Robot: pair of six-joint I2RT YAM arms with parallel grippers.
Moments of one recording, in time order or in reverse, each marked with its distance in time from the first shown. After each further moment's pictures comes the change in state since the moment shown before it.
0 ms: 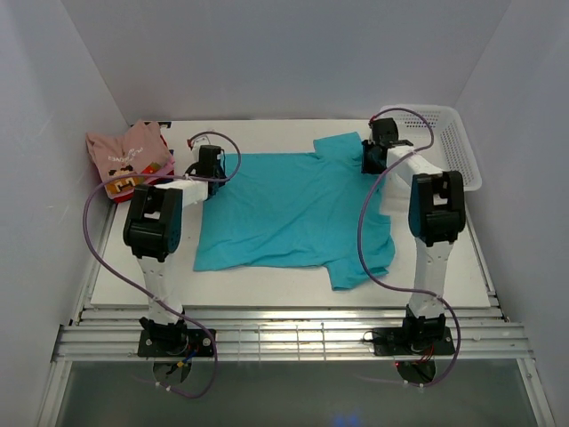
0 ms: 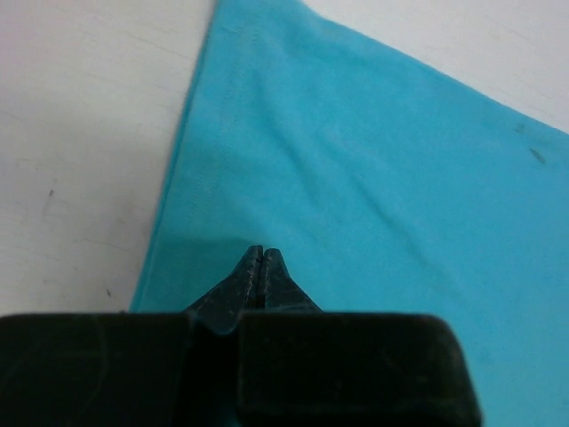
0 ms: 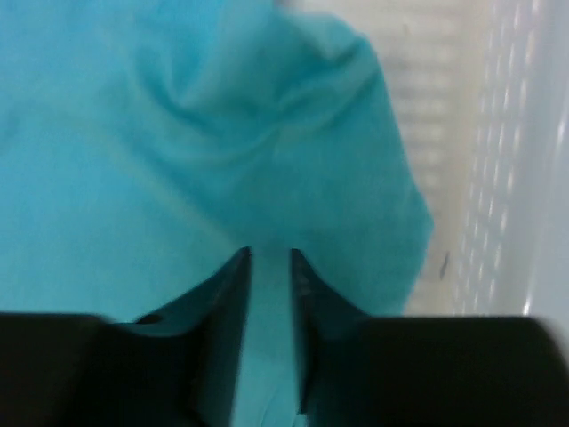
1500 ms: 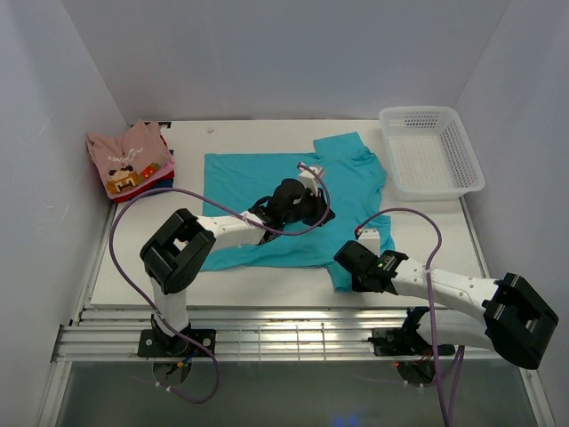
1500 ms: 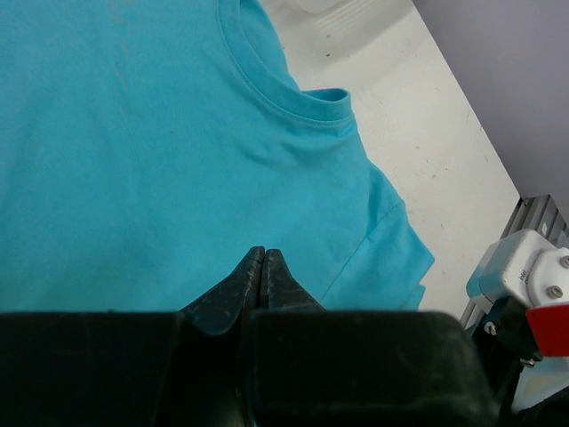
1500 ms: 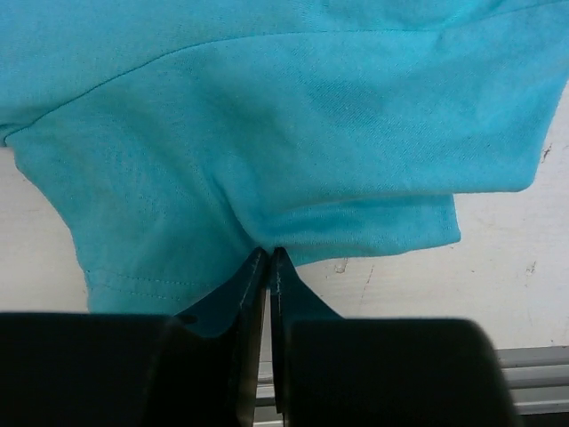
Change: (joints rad) left arm -0.628 -0.179 -0.160 0.296 0.500 -0.021; right arm 0.759 -1.091 -1.229 -0.227 0.374 0.660
